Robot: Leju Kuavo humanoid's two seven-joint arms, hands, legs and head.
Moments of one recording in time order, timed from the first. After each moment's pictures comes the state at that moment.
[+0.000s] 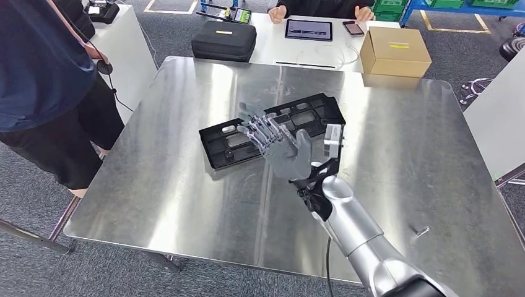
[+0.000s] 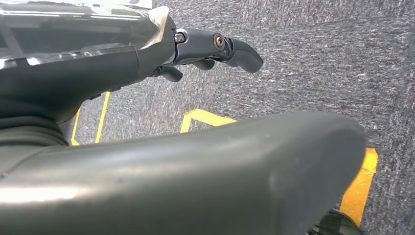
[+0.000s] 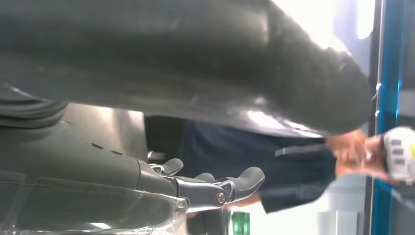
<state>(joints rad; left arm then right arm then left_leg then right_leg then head) -0.09 -0.17 1.27 -0.19 -1.14 0.36 -0.12 -0.67 0.06 0.59 -0.95 -0.37 0.61 -0.47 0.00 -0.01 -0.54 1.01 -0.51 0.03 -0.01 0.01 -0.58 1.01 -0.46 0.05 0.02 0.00</state>
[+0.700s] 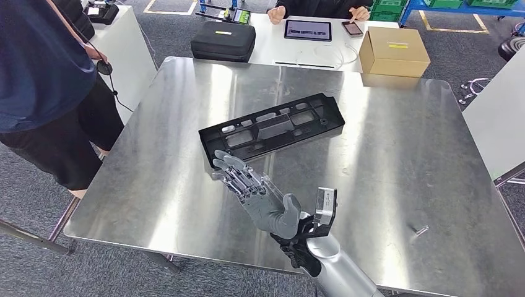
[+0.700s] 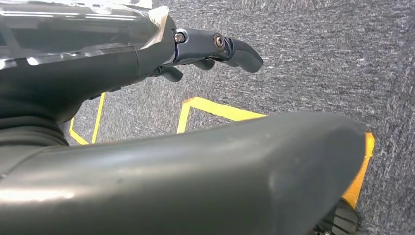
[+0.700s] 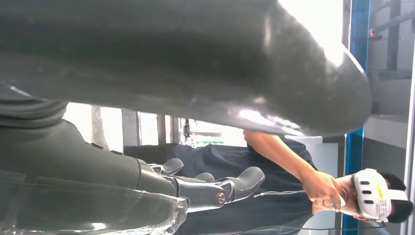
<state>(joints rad) -0.10 -0.20 1.28 -0.19 -1.14 0.35 -0.13 -0.40 0.03 0.72 -1.32 -0.34 0.46 -0.50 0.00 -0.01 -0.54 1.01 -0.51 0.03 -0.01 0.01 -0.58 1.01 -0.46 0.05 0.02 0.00</state>
